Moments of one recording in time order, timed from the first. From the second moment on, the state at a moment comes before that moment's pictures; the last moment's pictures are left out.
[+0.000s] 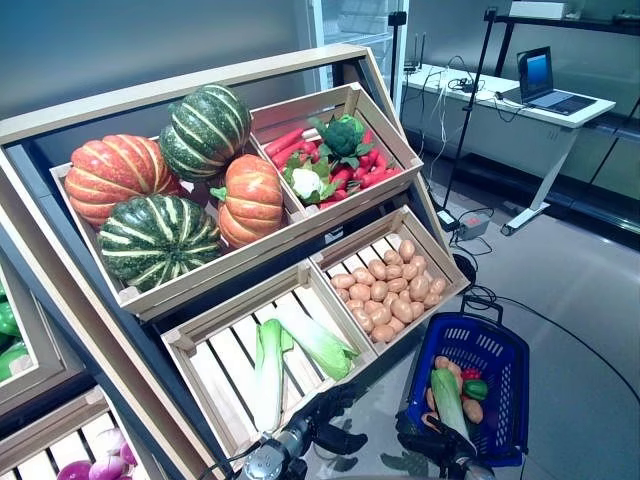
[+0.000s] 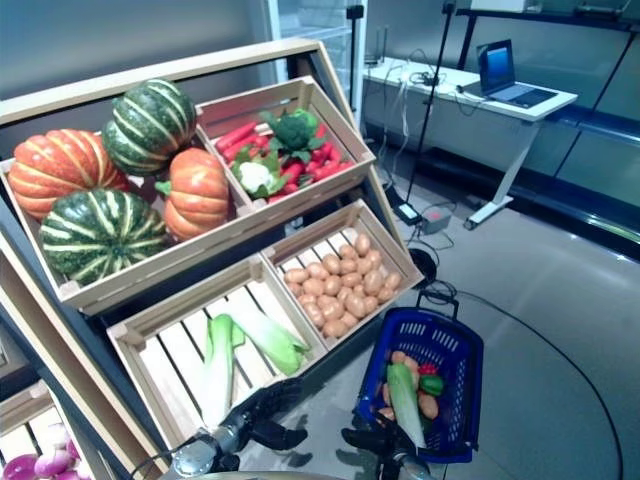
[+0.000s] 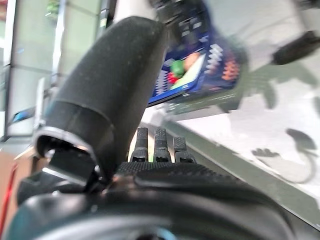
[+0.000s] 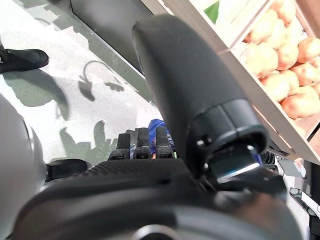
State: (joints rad) left arm 0.00 0.19 -0.53 1.01 -0.31 -0.52 -0.21; right arm -0.02 -0.17 0.30 1.21 0.63 -0.15 0.01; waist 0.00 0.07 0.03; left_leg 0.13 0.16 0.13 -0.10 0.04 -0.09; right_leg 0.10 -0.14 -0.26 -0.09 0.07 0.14
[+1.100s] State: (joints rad) left arm -0.34 0.25 -0.39 0.94 0.10 -0.23 0.81; right arm -0.17 -0.18 0.30 1.16 0.84 -0.14 0.00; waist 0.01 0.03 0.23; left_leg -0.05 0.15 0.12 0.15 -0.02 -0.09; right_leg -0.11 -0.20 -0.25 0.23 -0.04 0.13
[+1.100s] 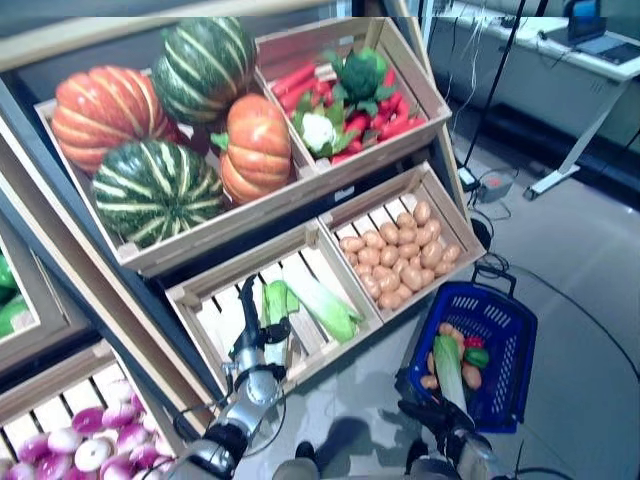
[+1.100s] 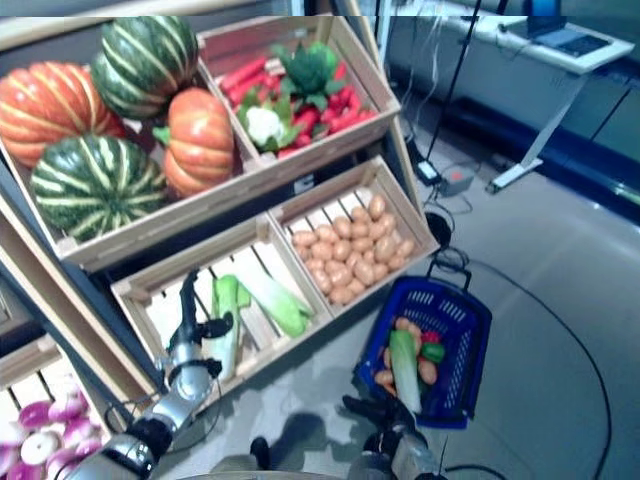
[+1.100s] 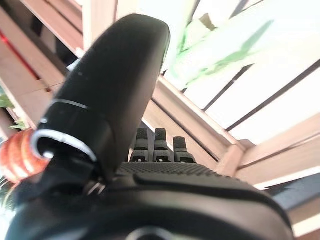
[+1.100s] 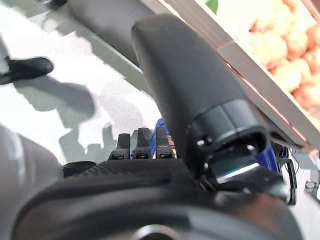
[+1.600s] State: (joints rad) left arm -0.54 0.26 -0.37 0.98 -0.10 -0.18 0.94; right arm -0.30 -0.22 0.37 0.82 0.95 -0.23 -0.08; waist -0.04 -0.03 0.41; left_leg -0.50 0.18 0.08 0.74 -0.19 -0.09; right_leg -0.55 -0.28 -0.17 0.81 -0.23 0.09
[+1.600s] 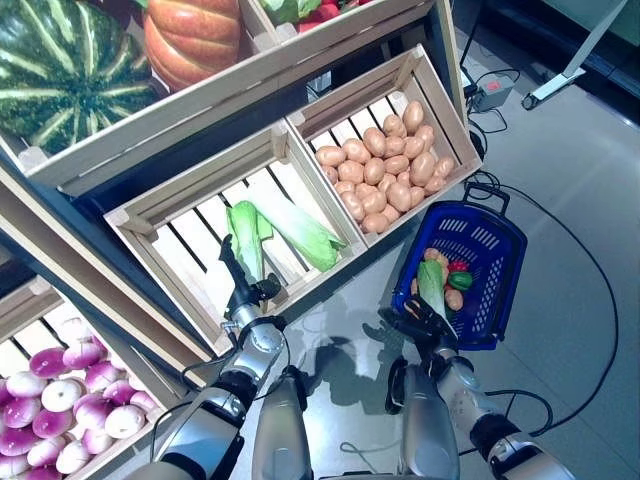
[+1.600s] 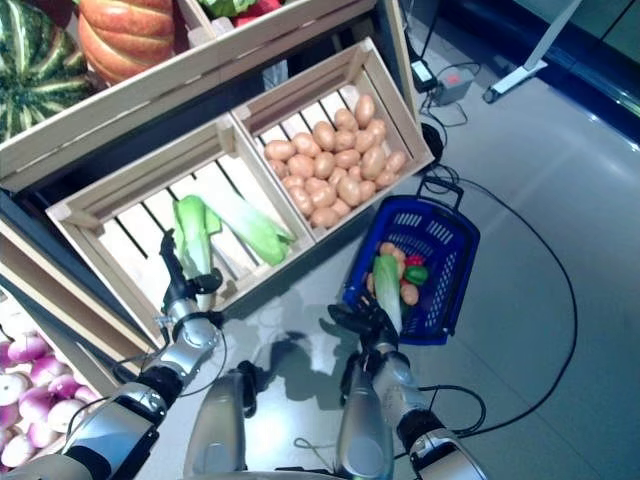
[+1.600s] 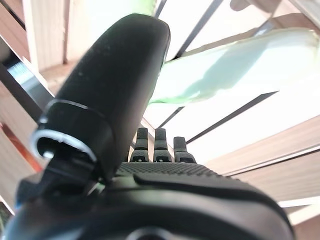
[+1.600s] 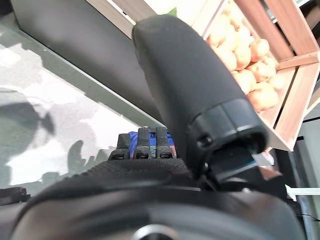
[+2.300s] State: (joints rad) left arm -0.70 0.36 -0.28 1.01 -0.37 -0.10 0.84; right arm -0.36 -0.30 0.36 0.65 0.95 -0.28 -0.18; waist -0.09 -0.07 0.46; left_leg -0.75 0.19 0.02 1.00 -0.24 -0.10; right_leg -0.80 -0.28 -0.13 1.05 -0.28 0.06
